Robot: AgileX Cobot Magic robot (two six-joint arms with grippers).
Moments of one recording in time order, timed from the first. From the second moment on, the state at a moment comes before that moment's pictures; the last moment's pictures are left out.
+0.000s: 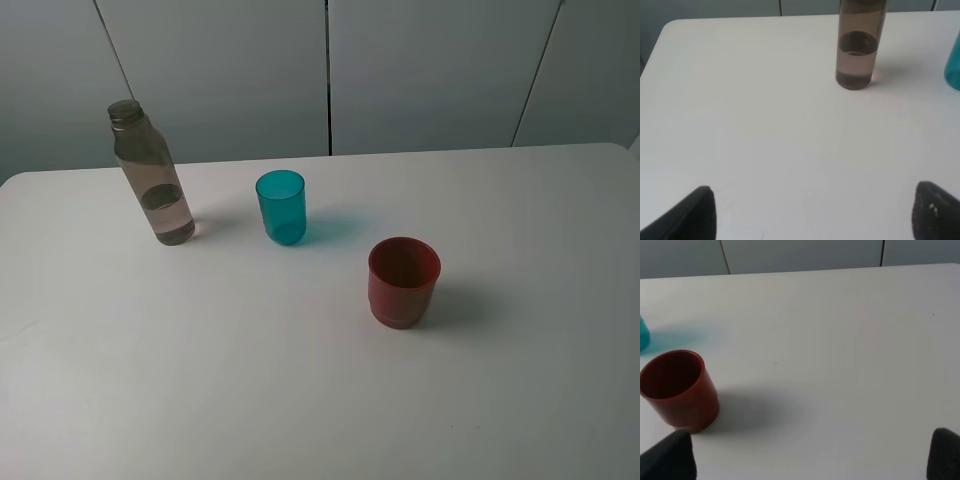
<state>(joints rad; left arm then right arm) 0.08 0.00 -0.51 -0.05 1.09 0.03 -0.01 0.00 -0.50 0.09 1.10 -0.01</state>
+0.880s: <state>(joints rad) 0.08 0.07 -0.59 0.00 1.09 0.03 -0.01 0.00 -0.50 0.09 1.10 -0.01</state>
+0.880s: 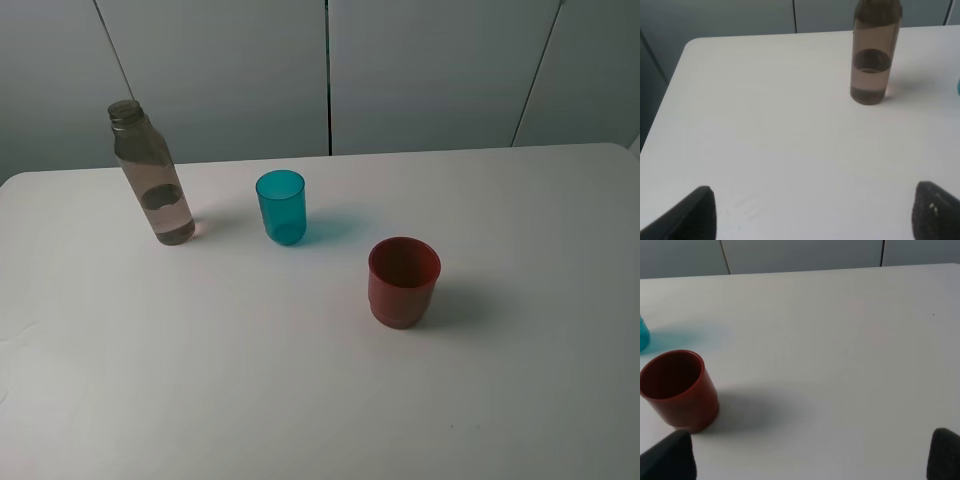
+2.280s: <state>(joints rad) 0.08 1.03 -0.62 -0.49 0.21 0.77 -0.01 0.00 -0.50 0.09 1.10 -0.01</state>
